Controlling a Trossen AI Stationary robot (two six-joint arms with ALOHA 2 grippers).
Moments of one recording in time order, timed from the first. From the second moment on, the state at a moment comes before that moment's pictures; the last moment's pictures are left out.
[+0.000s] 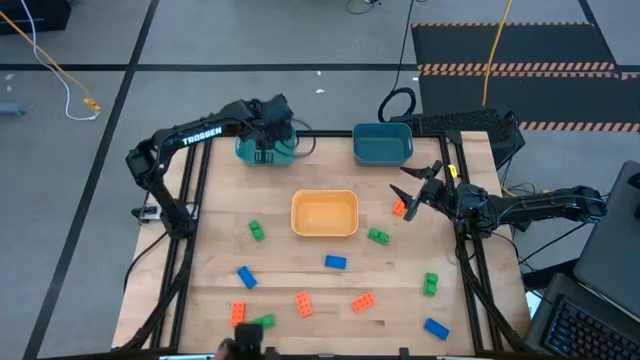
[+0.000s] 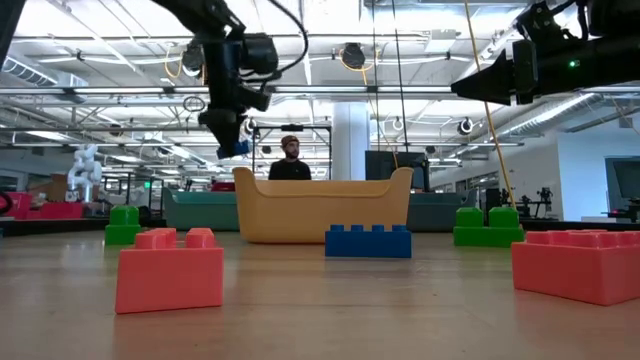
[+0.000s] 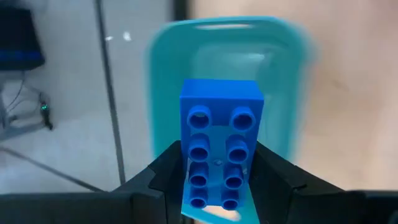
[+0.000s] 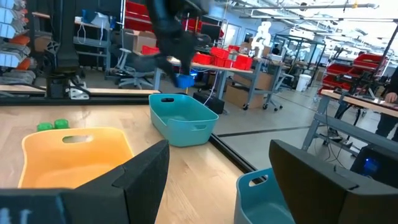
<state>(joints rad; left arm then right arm) 0.64 1.70 1.46 -0.96 -0.33 0.69 -0.01 0.55 0.12 0.44 0.53 -0.18</state>
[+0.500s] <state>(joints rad) 0.78 1.78 1.46 -1.00 -0.34 0.63 -0.01 0.55 0.12 0.45 0.53 -0.19</state>
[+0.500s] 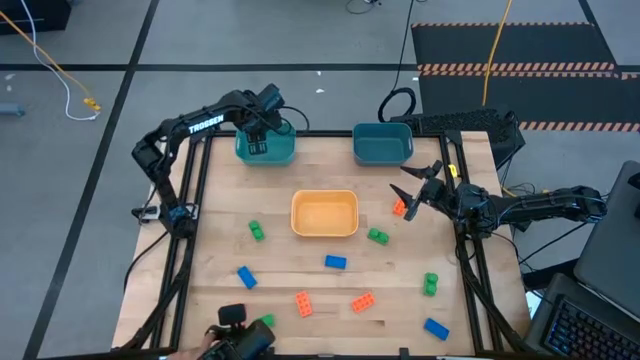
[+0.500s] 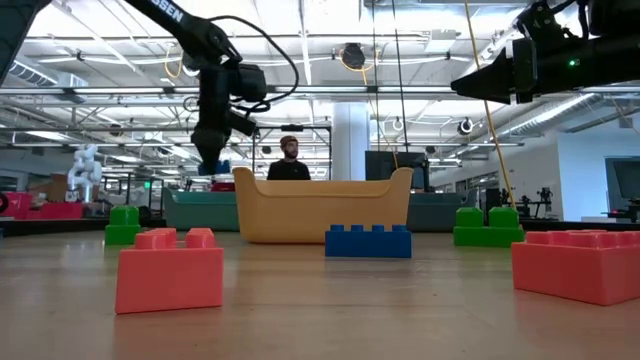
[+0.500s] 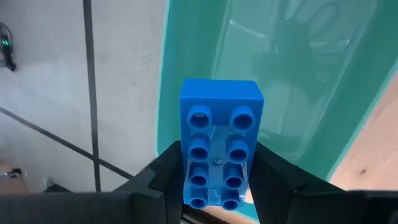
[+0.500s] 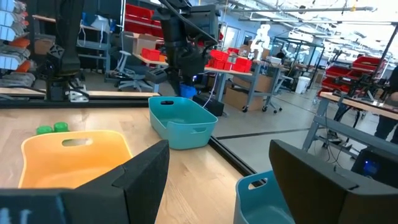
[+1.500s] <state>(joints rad) 0.71 1.78 1.46 -1.01 -0.34 0.50 -0.01 0.55 0.12 0.45 0.53 -0.19</state>
